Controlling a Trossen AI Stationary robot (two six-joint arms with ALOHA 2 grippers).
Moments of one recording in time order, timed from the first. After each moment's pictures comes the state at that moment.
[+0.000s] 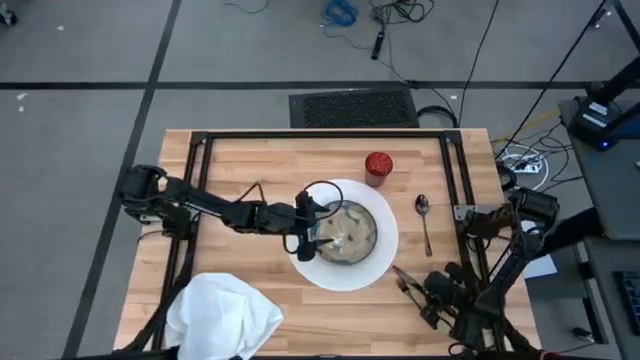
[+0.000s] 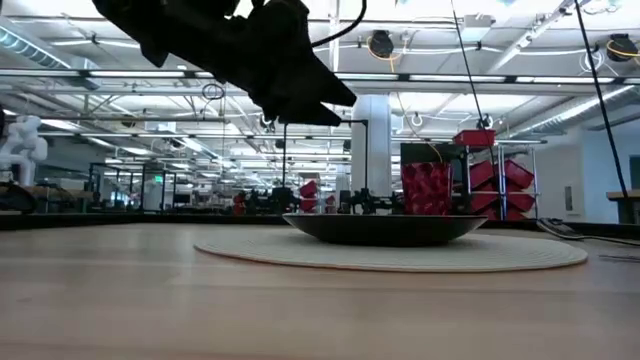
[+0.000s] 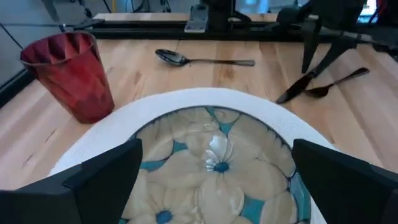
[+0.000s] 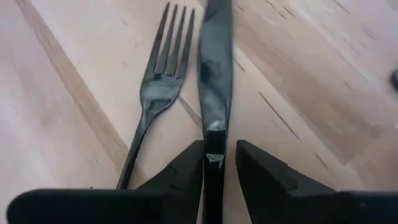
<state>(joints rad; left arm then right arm) -0.12 1.61 0.81 0.41 -0.19 -0.06 1.18 1.71 0.78 -0.76 0.51 1.84</state>
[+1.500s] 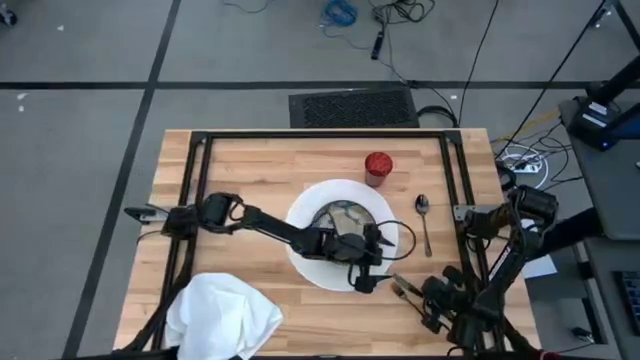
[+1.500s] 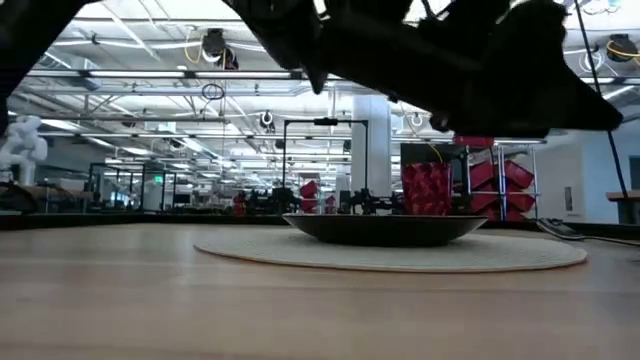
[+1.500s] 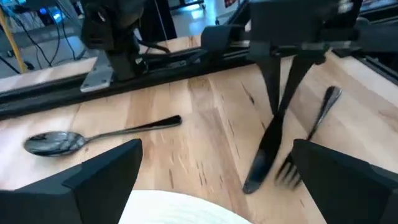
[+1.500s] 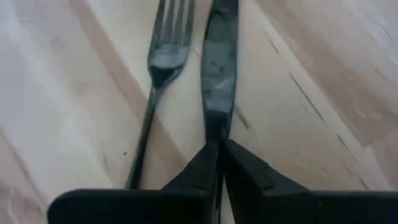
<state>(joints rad) -0.20 2.31 1.64 0.31 -0.08 0.13 1.16 1.67 0.85 -0.76 0.40 1.72</state>
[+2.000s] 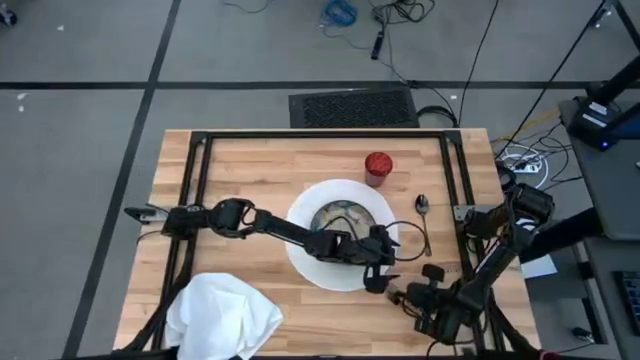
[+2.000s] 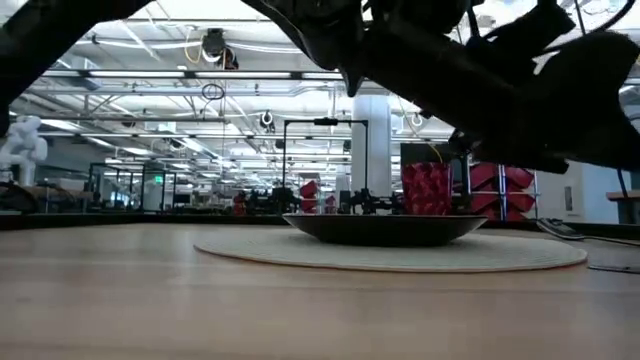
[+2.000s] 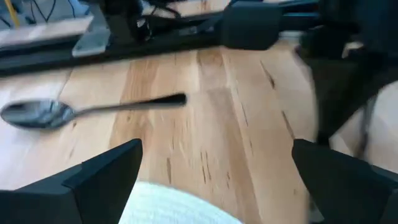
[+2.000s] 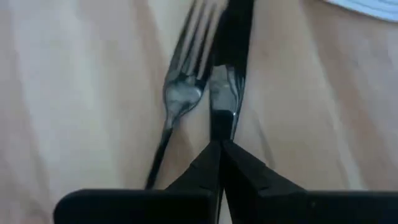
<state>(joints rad) -0.19 2.43 1.87 0.09 -0.14 0.06 1.02 1.67 0.85 -0.61 0.36 1.28</state>
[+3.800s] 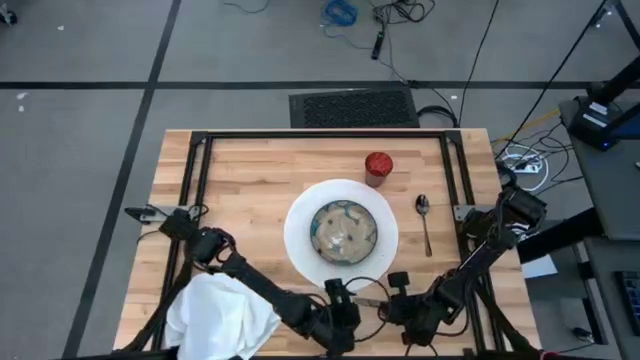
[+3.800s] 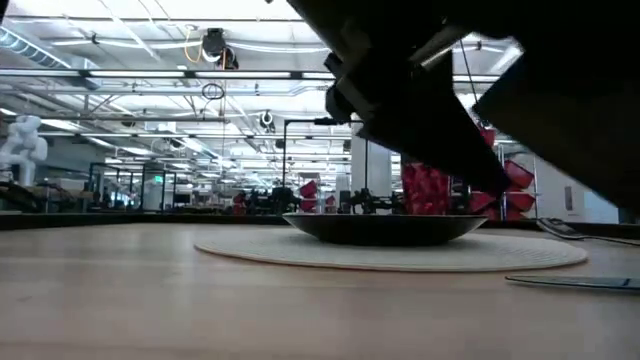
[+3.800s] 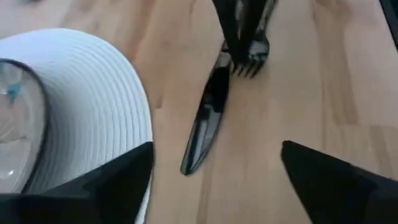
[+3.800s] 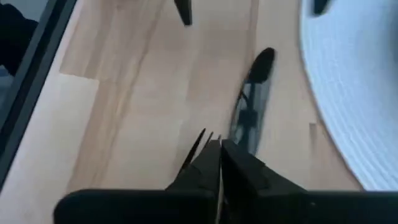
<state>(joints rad) -0.56 2.37 1.86 -0.37 -0.57 -0.41 0.88 1.73 0.95 -0.37 0.42 0.67</state>
